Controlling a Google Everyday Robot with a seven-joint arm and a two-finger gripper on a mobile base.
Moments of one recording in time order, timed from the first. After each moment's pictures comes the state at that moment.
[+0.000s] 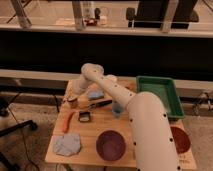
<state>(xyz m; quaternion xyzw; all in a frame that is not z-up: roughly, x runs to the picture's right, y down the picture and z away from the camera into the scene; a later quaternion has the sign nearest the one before) -0.221 0.045 0.896 -0.24 -0.41 -0.17 0.86</state>
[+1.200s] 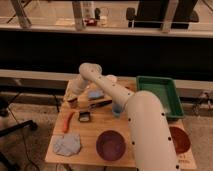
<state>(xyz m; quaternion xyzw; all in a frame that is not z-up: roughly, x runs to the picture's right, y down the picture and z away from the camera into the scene) -0.228 0.041 0.892 -0.25 -0.40 -0.16 0.87</state>
